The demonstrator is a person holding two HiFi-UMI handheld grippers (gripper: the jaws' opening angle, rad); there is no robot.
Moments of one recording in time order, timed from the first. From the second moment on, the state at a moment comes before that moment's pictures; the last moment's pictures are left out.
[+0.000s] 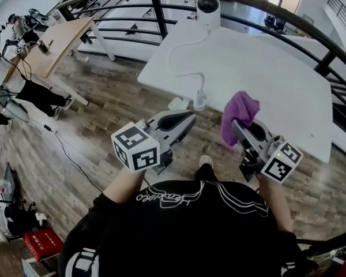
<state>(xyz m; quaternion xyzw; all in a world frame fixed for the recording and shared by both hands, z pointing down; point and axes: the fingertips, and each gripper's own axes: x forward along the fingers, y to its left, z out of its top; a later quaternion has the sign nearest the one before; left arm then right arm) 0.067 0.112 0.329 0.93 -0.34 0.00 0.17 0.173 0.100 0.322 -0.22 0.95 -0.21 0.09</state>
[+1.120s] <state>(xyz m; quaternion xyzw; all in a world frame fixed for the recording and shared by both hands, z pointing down) 0.015 -0.169 0.325 0.92 -0.36 0.13 0.07 0.141 -0.182 0.328 -0.21 0.94 -0.24 0.09</state>
